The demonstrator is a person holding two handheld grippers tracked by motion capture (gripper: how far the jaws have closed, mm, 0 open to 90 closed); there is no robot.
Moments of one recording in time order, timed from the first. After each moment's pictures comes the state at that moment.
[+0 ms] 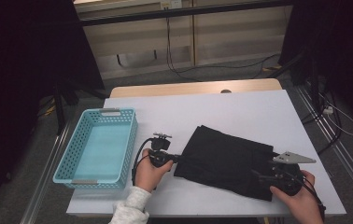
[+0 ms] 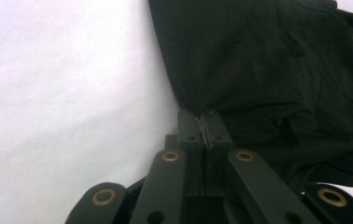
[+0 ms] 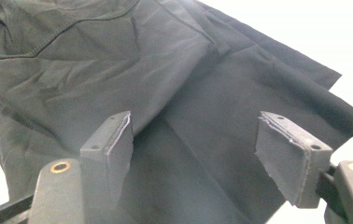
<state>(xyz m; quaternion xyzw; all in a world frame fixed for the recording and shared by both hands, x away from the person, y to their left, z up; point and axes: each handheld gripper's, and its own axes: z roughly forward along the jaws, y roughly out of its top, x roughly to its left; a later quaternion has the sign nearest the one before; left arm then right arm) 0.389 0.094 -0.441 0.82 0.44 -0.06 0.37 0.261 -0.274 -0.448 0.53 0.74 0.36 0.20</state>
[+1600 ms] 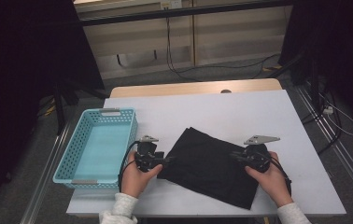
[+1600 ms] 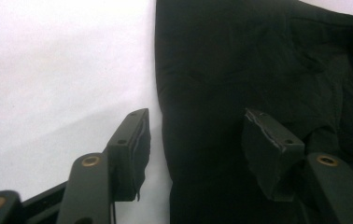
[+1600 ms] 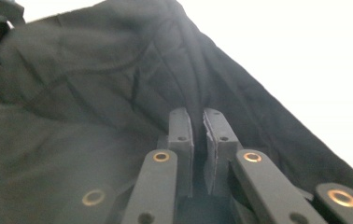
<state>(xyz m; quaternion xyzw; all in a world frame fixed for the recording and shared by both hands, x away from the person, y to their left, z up) 0.379 0.130 -0.438 0.82 0.43 0.03 0.38 0.329 -0.227 -0.453 0.49 0.76 0.41 0.13</state>
